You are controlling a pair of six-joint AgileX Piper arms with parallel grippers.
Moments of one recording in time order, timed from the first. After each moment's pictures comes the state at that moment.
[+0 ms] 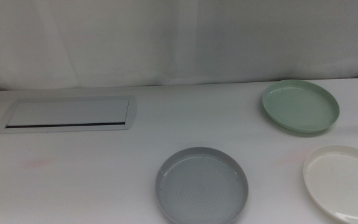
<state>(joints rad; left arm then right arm) 0.00 0.01 0.00 0.21 0.05 -0.30 0.13 0.00 -0.23 -0.01 0.20 0.11</state>
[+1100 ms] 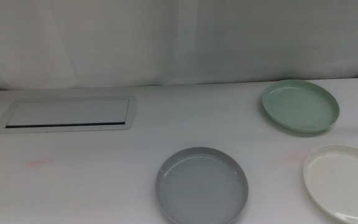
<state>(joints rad) 0.00 0.01 0.00 0.21 0.09 -0.31 0.13 0.88 -0.85 -0.23 1.08 0.14</state>
